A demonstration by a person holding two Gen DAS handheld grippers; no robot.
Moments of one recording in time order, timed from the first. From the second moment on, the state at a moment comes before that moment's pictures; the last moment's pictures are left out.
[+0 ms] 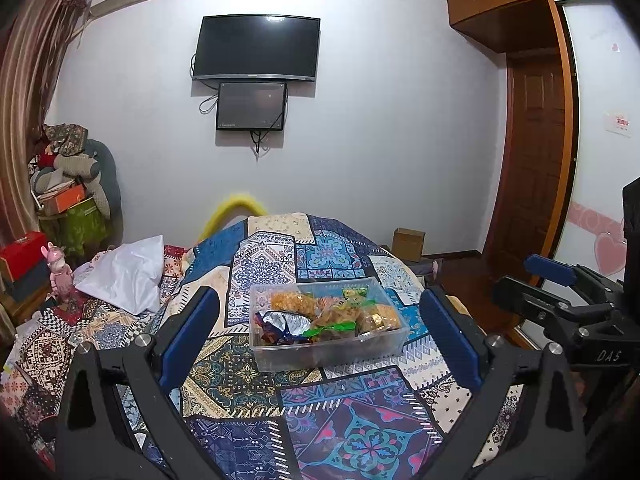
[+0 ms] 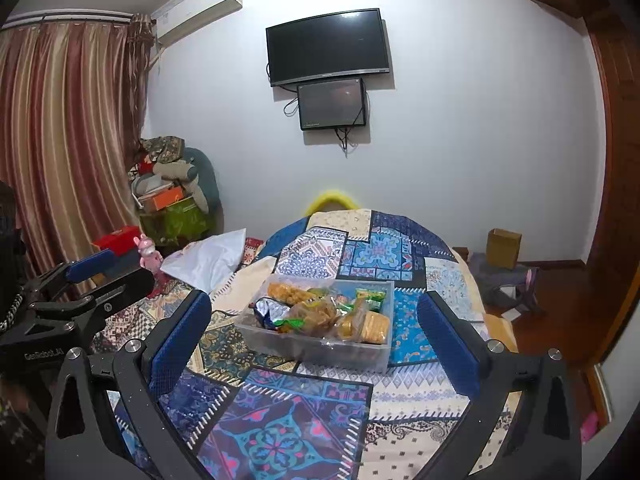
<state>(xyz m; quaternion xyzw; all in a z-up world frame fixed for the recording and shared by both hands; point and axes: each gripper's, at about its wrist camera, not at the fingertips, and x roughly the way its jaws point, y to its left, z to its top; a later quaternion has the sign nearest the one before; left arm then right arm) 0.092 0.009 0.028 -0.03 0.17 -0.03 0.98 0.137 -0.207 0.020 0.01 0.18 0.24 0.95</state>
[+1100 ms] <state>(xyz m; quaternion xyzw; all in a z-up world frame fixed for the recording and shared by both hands) 0.093 0.004 0.025 -0.04 0.18 -0.04 0.98 0.136 -0.212 0.018 0.02 0.19 0.23 0.95</state>
